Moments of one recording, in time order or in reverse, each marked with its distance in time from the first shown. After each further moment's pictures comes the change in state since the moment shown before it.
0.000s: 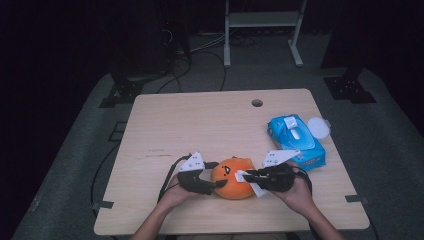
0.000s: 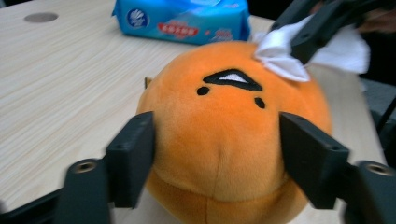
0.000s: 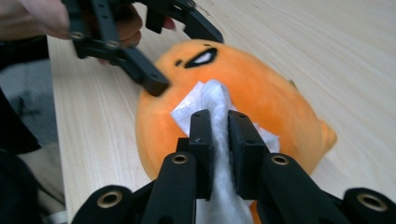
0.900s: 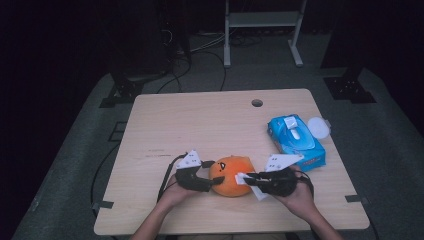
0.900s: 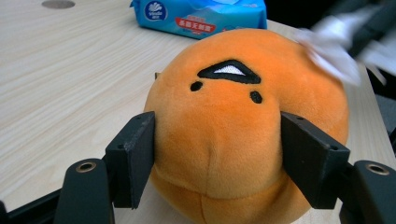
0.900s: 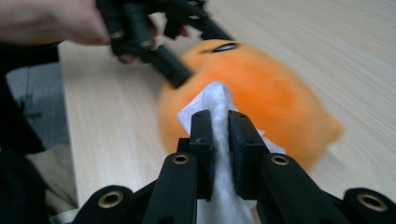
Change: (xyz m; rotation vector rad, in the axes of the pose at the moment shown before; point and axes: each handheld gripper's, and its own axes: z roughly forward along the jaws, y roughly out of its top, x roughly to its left) left arm 0.013 -0.011 -0.001 0.008 0.038 -0.076; right arm 0.013 -0.003 -0.006 -0.027 0.000 -0.032
